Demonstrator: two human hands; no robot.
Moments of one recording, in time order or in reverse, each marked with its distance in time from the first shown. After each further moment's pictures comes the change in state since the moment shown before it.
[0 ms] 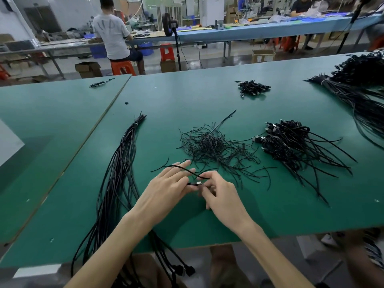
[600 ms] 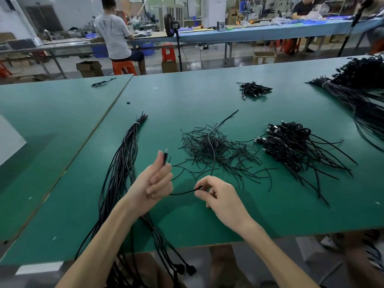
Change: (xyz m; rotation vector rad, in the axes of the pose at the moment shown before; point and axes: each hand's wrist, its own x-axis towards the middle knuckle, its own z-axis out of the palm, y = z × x) left_hand -0.006 -0.027 -0.019 -2.099 -0.127 -0.523; right_hand -0.001 -0.001 -0.003 -0.039 -0.093 -0.007
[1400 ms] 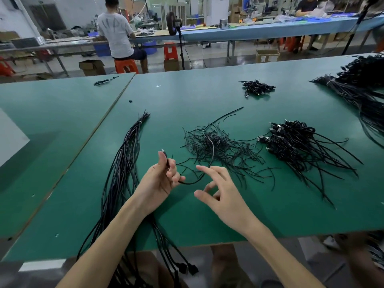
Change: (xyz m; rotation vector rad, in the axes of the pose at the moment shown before) left_hand 0.020 -0.020 -0.009 -0.073 0.333 0.107; right_hand -0.002 0.000 -0.002 0.040 -0.029 -0.064
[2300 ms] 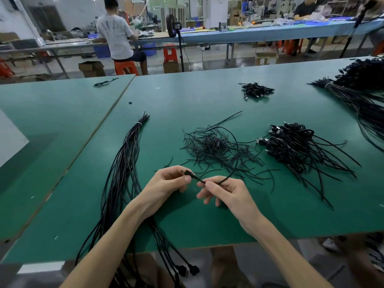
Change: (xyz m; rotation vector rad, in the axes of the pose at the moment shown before) left_hand -0.004 -0.005 -0.001 0.485 -0.142 0.042; right_hand -0.002 -0.006 -0.013 0.472 0.017 0.063
